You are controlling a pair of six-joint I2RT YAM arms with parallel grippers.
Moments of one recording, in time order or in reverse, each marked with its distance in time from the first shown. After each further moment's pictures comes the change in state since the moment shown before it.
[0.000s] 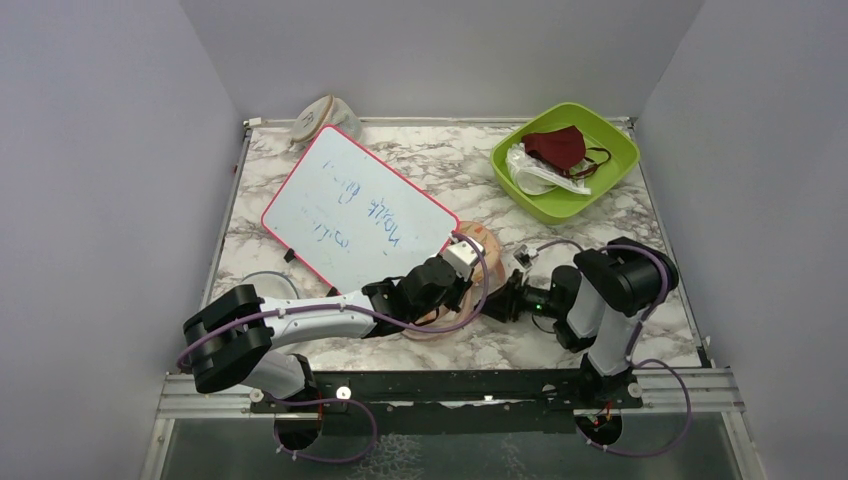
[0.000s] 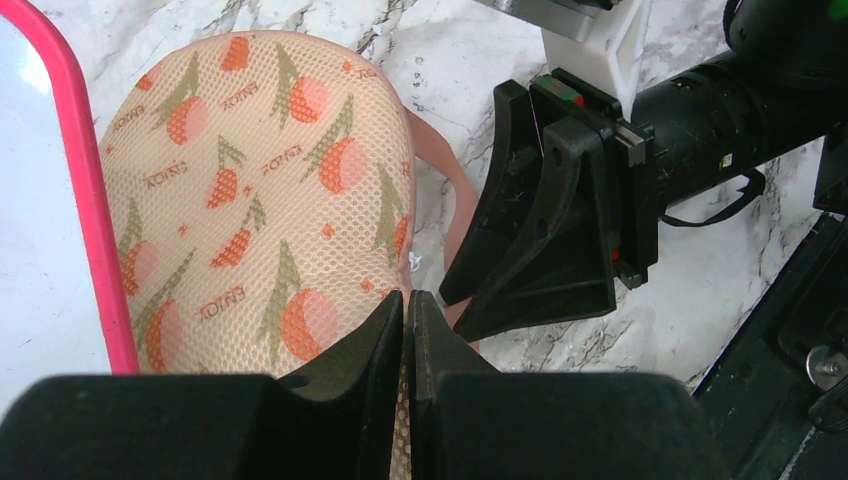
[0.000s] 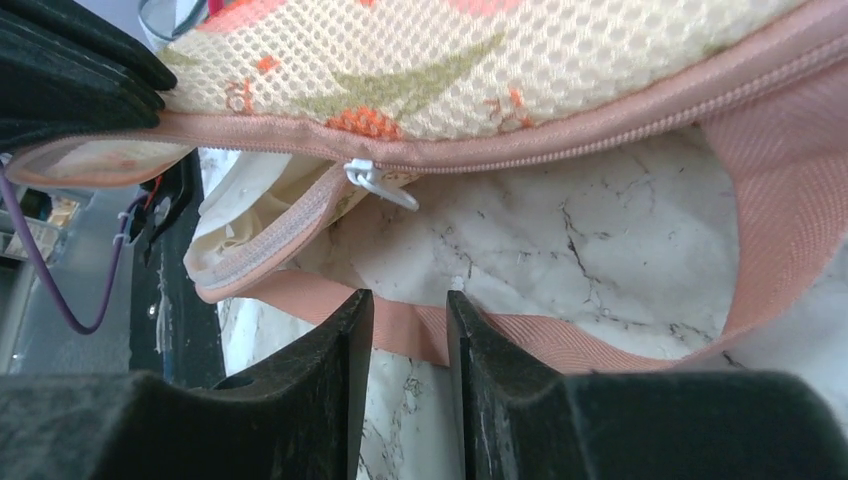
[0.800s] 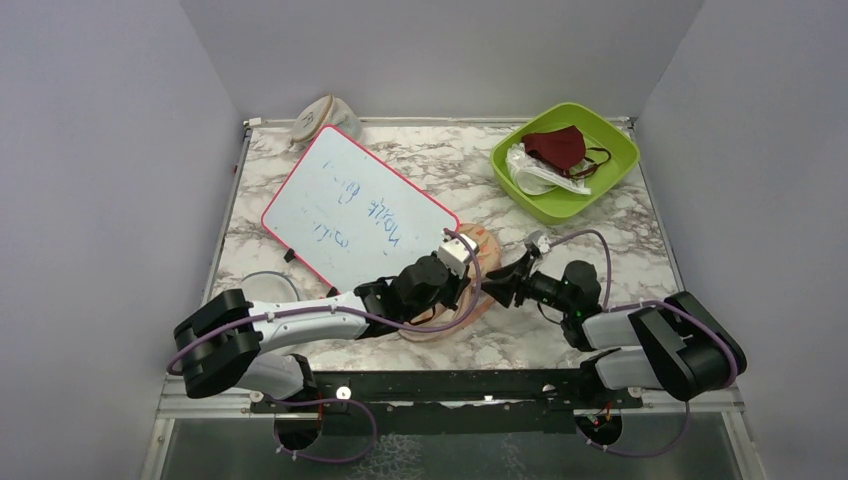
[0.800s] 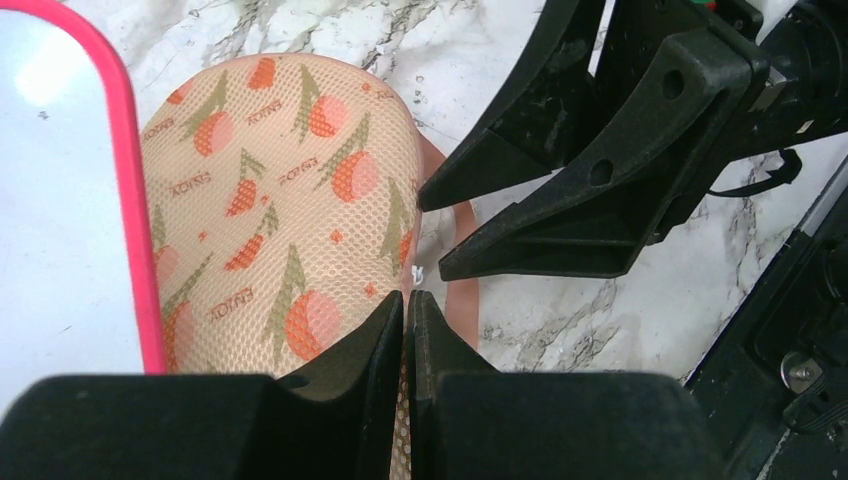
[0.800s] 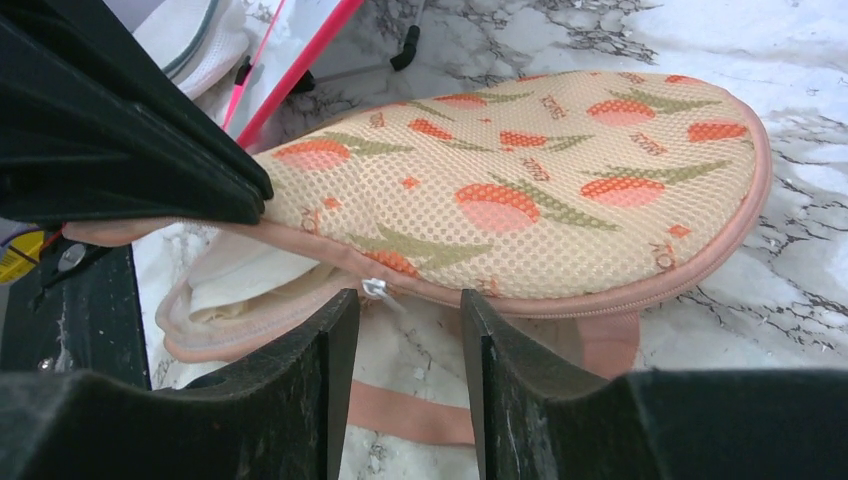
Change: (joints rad) left arm 0.011 -0.038 -0.013 0.008 0.007 -0.011; right arm 0.011 -0.514 0.016 -0.347 0.152 -0.211
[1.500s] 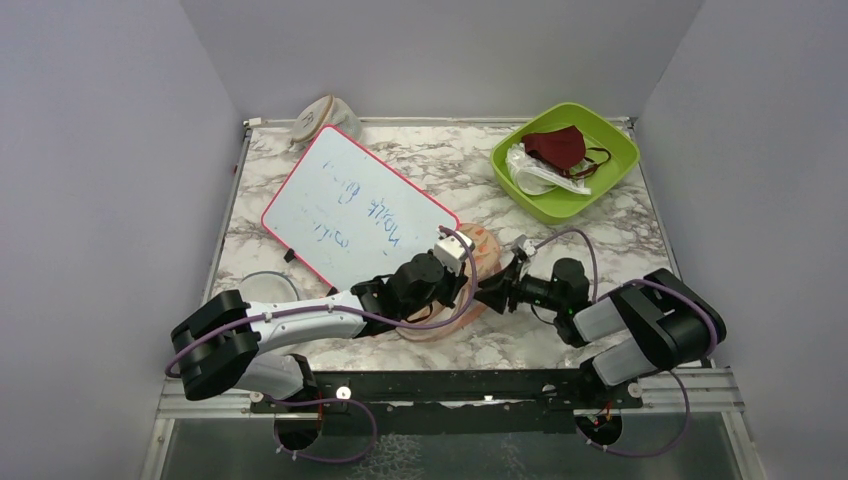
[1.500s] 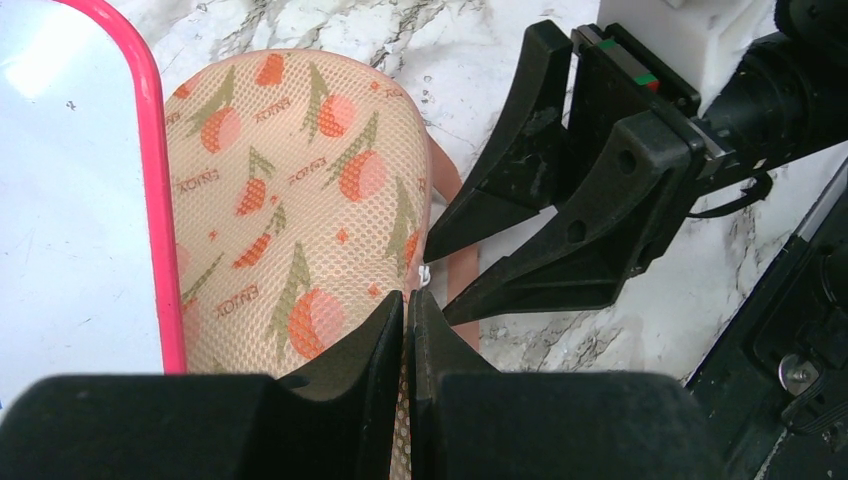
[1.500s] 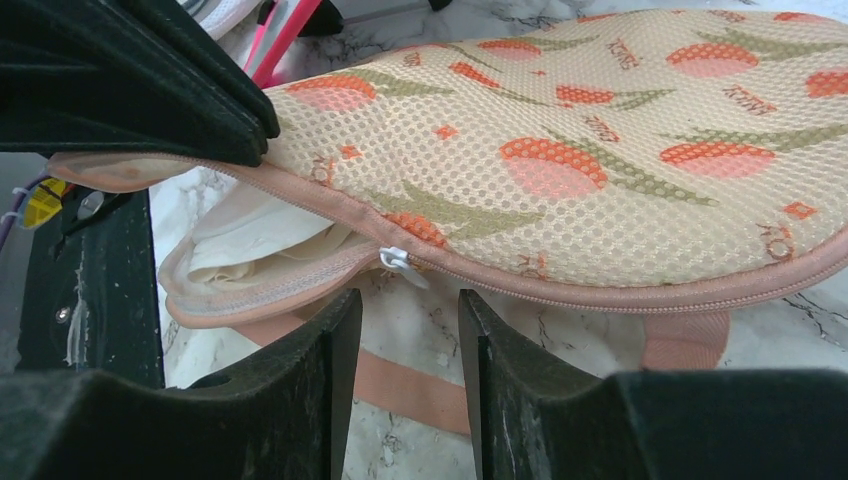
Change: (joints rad) left arm 0.027 -0.025 -0.022 0.008 0.024 -0.016; right arm 0.041 0.132 0.021 0.022 -0.062 -0.033
